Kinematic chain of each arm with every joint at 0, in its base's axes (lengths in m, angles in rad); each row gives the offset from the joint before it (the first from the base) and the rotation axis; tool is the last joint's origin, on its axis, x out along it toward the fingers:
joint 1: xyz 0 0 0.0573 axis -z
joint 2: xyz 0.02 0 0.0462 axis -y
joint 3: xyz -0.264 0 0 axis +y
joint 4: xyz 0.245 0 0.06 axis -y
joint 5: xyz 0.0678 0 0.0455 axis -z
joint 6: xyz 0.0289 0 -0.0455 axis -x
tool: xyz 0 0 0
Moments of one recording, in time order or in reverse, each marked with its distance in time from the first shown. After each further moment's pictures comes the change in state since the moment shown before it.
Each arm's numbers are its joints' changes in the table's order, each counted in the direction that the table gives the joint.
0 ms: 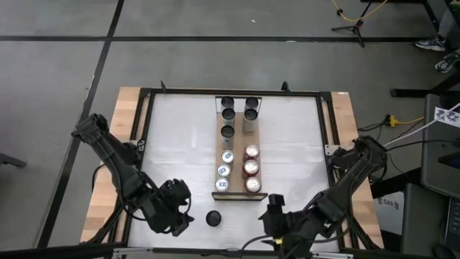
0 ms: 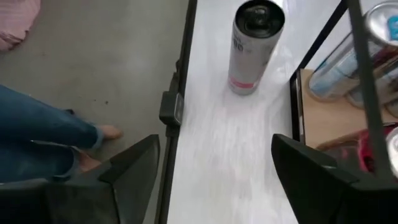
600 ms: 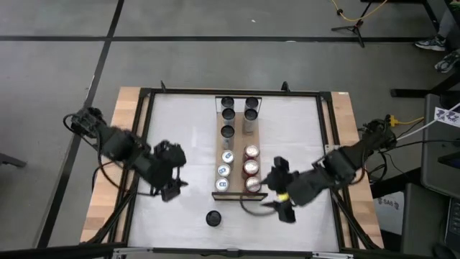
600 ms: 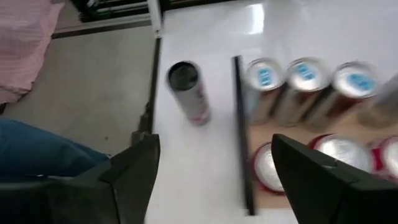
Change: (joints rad) left arm -0.204 0.069 -0.337 -0.447 0.015 -0.396; right arm 0.186 0.201 0.000 -0.077 -0.045 0.056
